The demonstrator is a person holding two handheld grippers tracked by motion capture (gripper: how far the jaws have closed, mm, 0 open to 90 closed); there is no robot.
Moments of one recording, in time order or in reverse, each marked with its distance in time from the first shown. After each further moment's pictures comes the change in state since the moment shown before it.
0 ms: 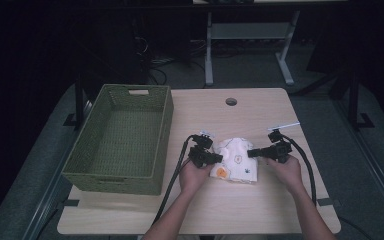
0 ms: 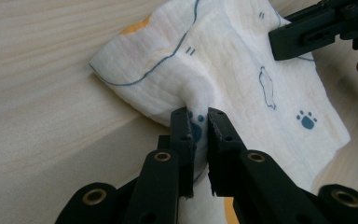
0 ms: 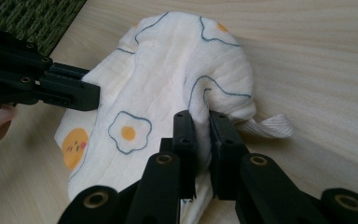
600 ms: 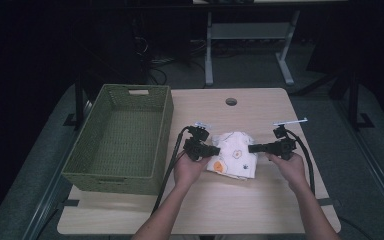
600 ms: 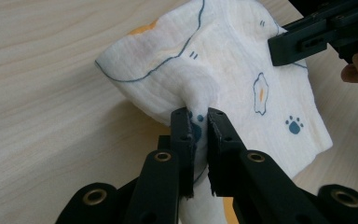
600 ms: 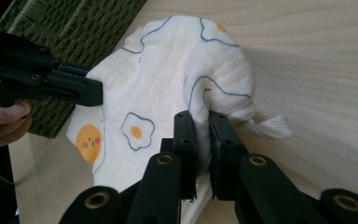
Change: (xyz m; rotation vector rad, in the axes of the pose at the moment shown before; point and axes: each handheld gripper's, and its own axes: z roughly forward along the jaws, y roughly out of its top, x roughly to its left) left arm -0.006 0.020 -0.036 -0.018 0.003 0.041; right arm 0.009 0.007 -0.020 -0.068 0.092 0.044
